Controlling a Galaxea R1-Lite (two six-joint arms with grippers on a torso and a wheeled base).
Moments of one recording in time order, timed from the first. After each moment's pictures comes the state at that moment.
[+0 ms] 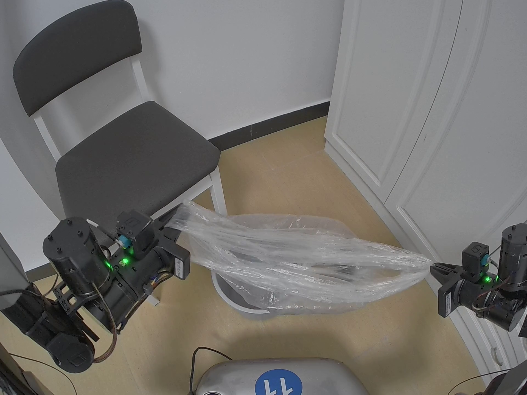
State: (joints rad) left arm -0.57 1.76 -0.32 -1.51 0.16 0.29; right arm 0.47 1.30 -0.30 -0.55 -0.30 -0.18
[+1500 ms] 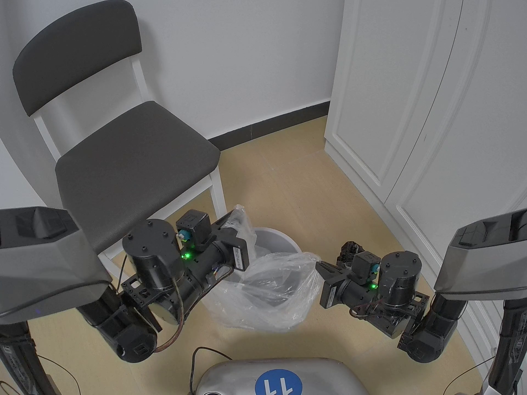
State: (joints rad) left arm -0.66 2.05 -0.56 -1.53 0.19 -0.03; right arm 0.66 2.20 -0.46 -1.55 -0.15 0.22
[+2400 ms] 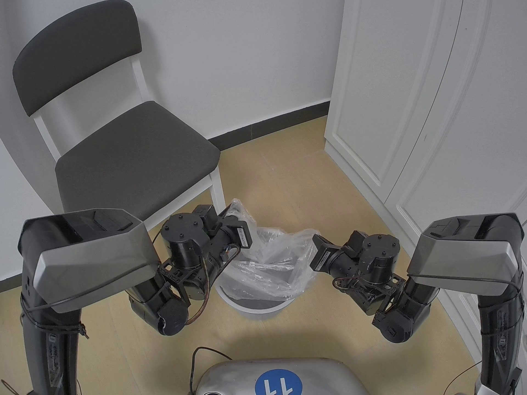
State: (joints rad) left arm -0.57 2.32 -0.84 -1.53 0.24 -0.18; right arm 0.58 2.36 -0.74 -1.55 -0.21 0.51
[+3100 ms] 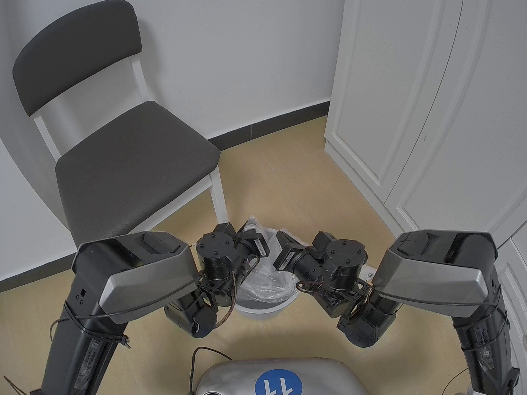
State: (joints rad) left arm -0.59 2.56 -1.07 -1.53 0.28 -0.36; right arm 0.69 2.48 -0.97 -1.55 -0.21 0.55
